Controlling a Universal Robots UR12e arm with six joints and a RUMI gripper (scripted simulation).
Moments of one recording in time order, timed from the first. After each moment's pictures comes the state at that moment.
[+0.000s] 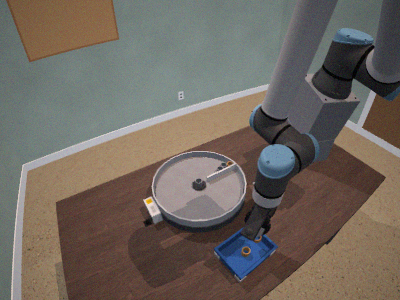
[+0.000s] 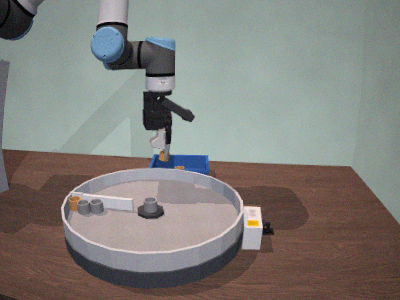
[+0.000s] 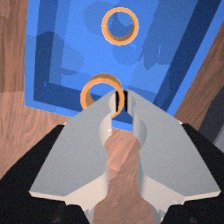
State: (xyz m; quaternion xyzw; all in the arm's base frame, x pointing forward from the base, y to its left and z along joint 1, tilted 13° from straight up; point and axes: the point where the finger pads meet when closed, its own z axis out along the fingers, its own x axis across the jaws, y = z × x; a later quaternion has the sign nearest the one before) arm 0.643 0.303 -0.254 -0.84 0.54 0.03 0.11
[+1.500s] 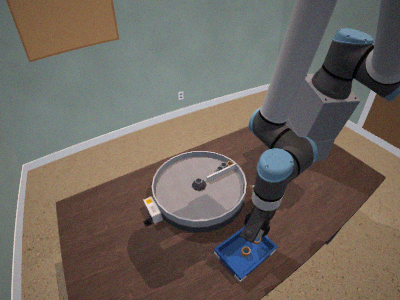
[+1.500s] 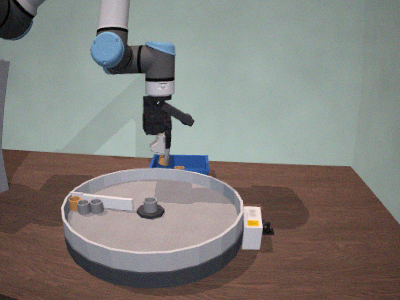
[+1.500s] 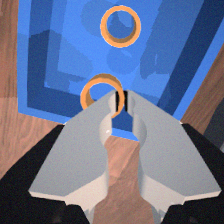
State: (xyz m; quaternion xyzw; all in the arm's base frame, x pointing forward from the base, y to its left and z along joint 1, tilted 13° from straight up) arm 0.643 0.306 -0.268 -0.84 0.54 0.03 0.11
